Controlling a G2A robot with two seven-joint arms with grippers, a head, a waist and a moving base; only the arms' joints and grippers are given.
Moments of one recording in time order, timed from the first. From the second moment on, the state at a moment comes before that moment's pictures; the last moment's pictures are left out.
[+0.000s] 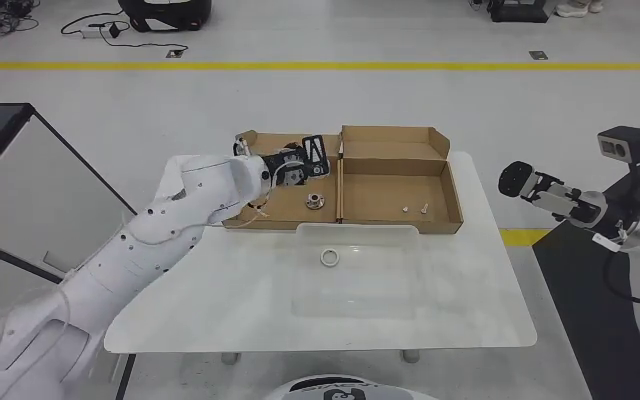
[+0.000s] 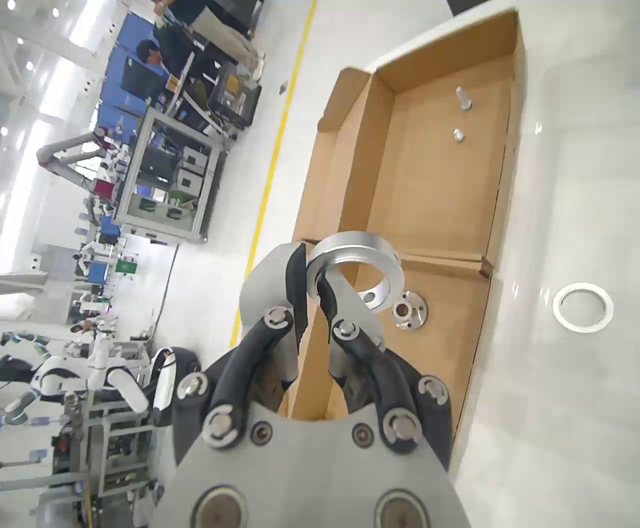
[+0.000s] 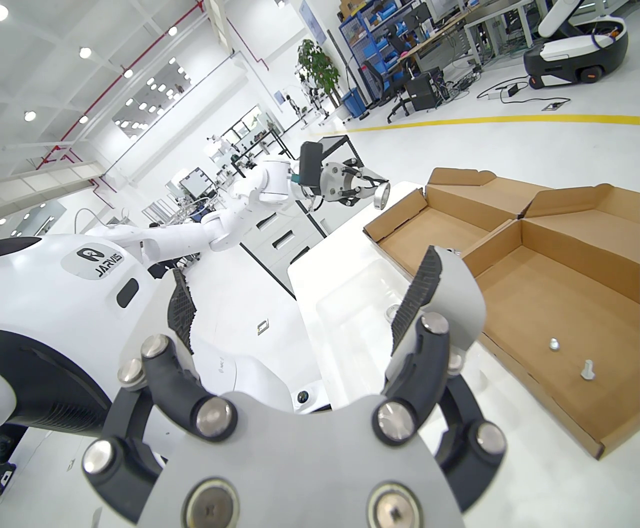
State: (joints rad) left arm 0.72 -0.96 -0.64 -1.61 1.41 -0.50 -0.32; right arm -1.59 -0.79 1.92 -1.75 0.63 -0.58 1.24
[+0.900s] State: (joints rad) left arm 0.54 -1.22 -0.34 -1.06 1.64 -0.58 -0.46; right arm -1.59 -0.79 1.92 -1.75 0.63 -0.58 1.24
